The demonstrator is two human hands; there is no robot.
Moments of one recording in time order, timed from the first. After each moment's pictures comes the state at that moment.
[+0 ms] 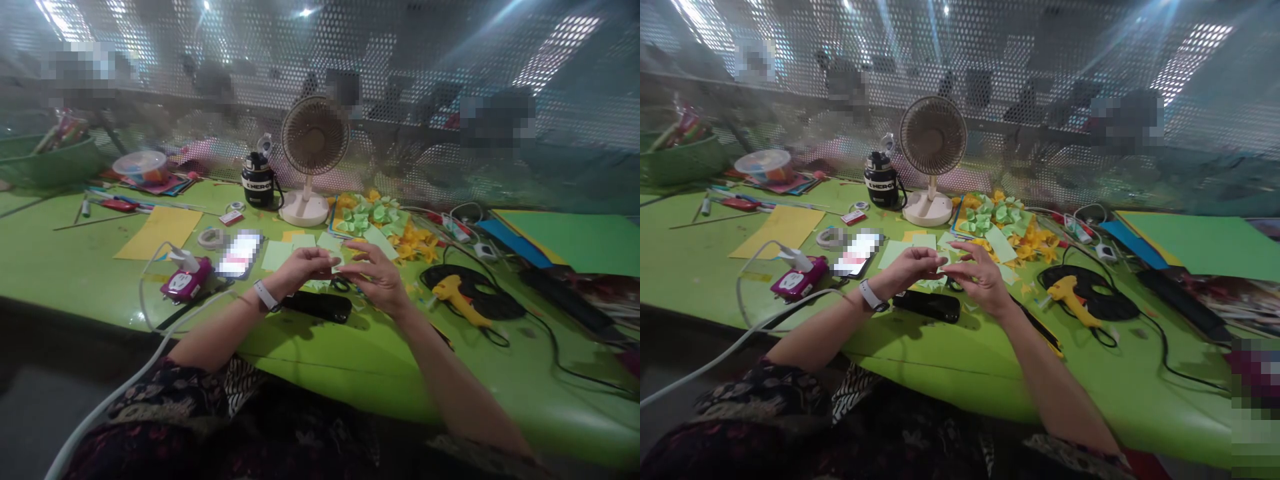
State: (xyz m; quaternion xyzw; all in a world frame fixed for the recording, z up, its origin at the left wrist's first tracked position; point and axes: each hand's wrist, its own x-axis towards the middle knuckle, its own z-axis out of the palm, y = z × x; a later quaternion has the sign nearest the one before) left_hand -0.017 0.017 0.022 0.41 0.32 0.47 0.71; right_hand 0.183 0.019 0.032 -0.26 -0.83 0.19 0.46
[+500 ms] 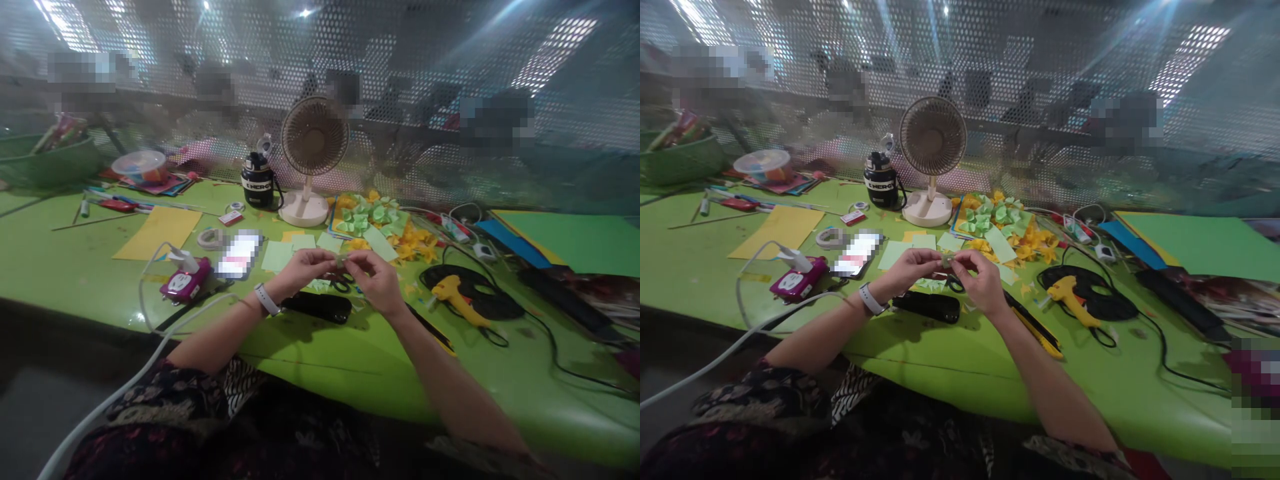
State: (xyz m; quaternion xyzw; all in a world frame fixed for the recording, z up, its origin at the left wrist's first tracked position) left_hand -0.013 0.014 0.022 0.48 0.30 0.48 0.67; right_hand 0.170 0.012 0.028 -0.40 -0.72 0.31 0.48
